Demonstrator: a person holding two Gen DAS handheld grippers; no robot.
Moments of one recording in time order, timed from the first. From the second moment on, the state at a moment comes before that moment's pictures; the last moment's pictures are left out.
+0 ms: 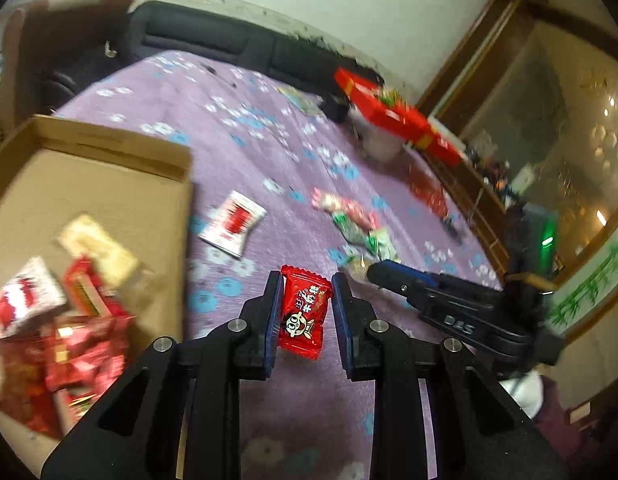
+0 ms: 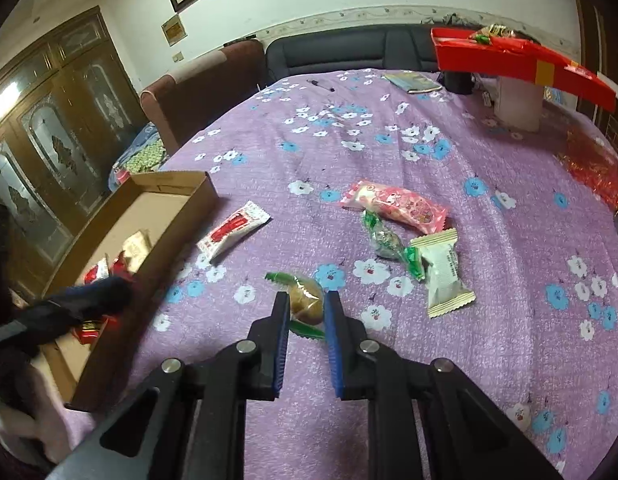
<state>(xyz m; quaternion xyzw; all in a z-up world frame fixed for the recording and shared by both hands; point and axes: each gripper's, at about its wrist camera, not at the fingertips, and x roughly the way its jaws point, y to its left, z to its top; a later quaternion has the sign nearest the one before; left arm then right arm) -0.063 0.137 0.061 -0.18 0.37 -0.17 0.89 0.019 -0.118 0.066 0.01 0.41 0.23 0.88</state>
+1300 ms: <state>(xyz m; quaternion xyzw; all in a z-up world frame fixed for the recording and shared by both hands) -0.088 0.310 0.054 -0.28 0.33 -0.02 0.90 0.007 0.064 0.100 -0.07 0.40 0.32 0.85</state>
